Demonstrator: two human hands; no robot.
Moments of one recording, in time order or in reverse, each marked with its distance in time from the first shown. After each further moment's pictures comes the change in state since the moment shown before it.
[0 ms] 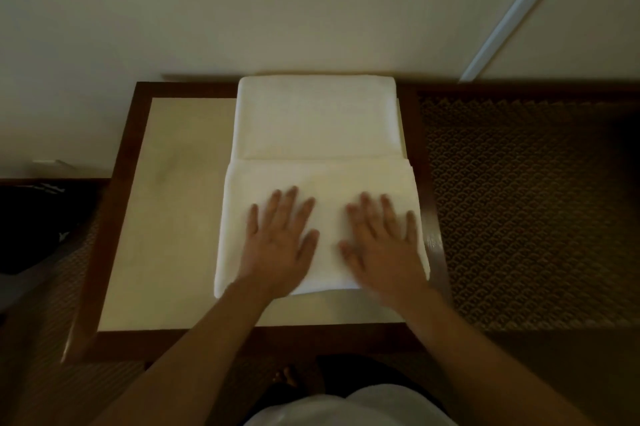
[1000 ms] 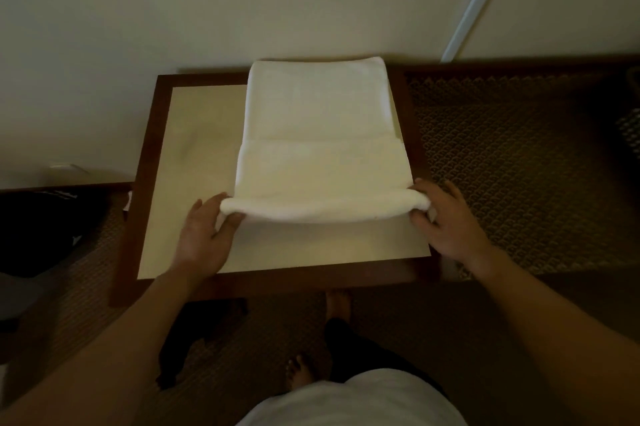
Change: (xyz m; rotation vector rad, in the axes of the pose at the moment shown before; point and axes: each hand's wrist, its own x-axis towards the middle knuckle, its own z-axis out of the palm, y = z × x) left_hand -0.097 -0.098 -0.037 -0.503 0.194 -0.204; right_hand -0.075 0.070 -0.025 0.480 0.179 0.013
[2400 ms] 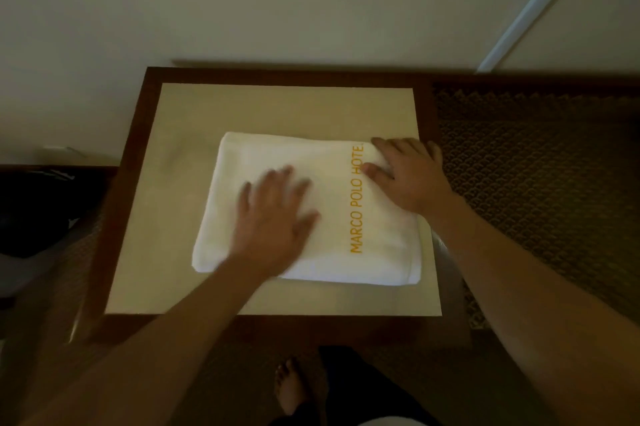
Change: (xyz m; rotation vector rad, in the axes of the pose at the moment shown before) left_hand 0.077 0.071 0.081 0.586 -0.064 0.258; right_hand 0.182 -0.014 0.028 -0.396 -0.181 0.001
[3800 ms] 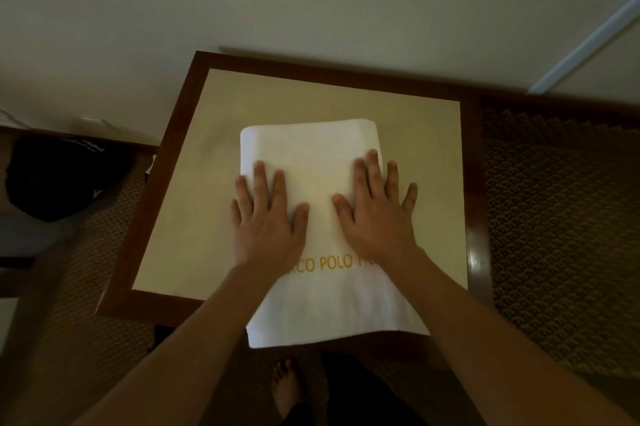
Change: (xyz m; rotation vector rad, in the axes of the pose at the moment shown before) left_hand -0.025 -0.027 0.001 -0.137 -0.077 -0.452; right_hand -0.036 -0.125 0.036 0.025 -0.141 0.036
